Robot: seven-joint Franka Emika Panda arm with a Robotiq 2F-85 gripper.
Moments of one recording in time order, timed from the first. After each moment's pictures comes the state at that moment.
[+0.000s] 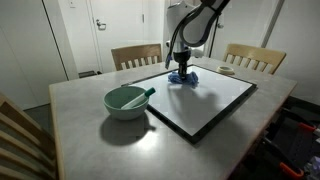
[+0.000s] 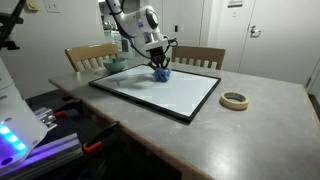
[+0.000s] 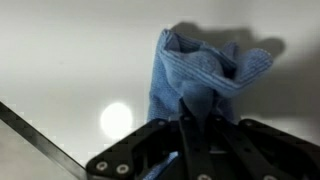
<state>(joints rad) 0.13 0.63 -0.04 -1.92 -0.46 2.48 -0.14</state>
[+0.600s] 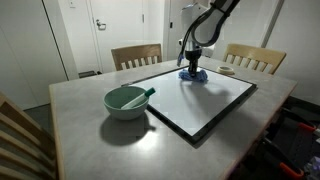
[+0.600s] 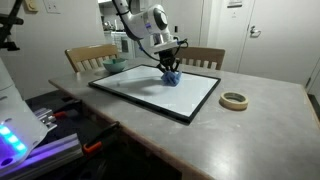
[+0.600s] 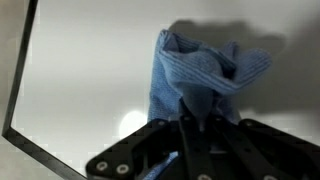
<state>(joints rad) 0.05 0.61 -0.10 -1.97 -0.46 2.55 -0.14</state>
